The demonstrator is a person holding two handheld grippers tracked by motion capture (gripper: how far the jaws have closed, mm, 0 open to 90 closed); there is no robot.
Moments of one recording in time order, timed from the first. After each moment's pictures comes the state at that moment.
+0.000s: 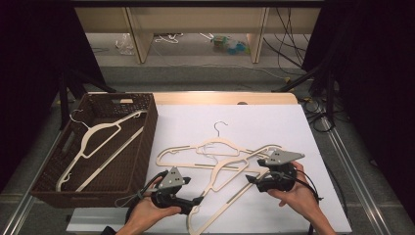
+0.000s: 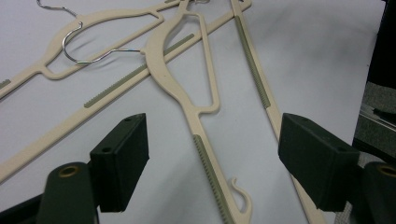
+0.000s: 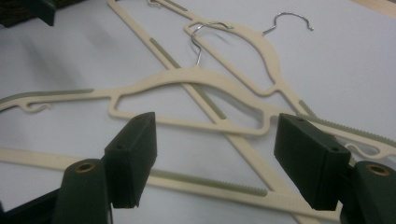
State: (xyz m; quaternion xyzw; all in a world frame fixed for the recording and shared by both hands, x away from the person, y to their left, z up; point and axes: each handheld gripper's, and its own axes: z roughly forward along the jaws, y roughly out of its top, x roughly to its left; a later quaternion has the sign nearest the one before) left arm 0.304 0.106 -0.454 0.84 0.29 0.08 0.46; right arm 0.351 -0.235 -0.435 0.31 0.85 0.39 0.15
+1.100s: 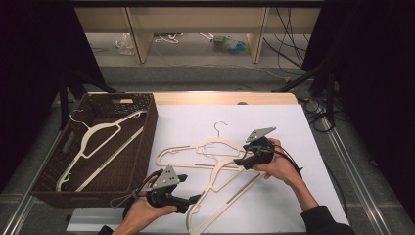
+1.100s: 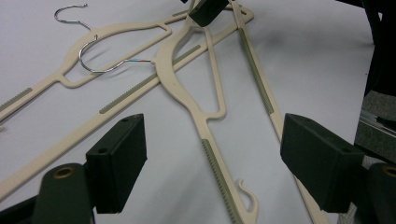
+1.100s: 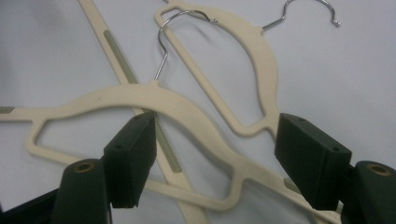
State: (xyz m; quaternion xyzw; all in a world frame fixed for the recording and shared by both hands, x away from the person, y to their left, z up) left arm 0.305 0.115 -0.449 0.83 0.28 0.09 0.47; right arm 0.438 -0.204 -0.455 0.28 0.89 0.35 0.10
